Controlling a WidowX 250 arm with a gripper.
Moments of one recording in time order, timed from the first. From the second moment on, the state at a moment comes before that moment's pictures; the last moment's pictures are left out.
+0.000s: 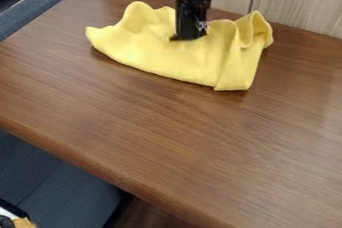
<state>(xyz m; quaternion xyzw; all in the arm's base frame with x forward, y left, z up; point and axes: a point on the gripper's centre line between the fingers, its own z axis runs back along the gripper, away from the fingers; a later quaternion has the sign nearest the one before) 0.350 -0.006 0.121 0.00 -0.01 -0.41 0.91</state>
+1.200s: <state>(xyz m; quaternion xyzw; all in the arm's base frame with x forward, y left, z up) 0.238 0.004 0.076 0.03 0.01 -0.36 0.93</state>
